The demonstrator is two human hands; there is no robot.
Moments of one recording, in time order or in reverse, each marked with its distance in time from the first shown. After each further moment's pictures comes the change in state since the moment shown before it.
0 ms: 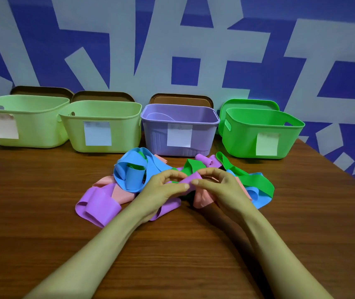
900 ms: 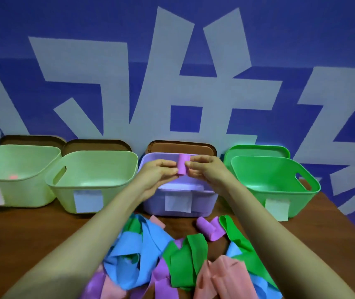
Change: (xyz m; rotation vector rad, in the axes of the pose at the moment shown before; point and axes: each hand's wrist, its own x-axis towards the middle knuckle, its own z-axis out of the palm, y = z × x) left_hand 0.189 0.141 -0.038 -0.166 0.161 -0.186; right_hand 0.222 -0.120 0.006 0.057 -0.009 0.199
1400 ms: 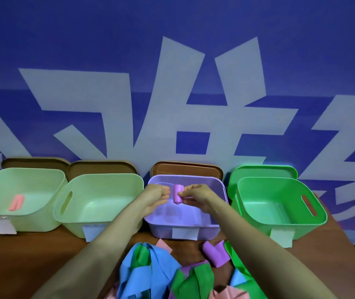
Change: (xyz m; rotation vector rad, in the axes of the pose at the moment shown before) left_hand 0.062 0.035 -0.025 0.196 0.128 -0.425; right_hand 0.072 0.000 0.026 -0.066 0.026 0.443
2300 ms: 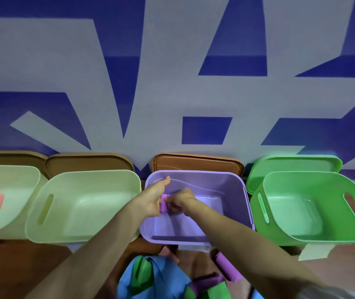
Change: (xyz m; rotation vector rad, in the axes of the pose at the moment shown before) left_hand 0.085 -0.003 -0.001 -0.089 -0.011 -0.454; right_hand 0.124 0.056 0.051 -0.240 0.116 0.352
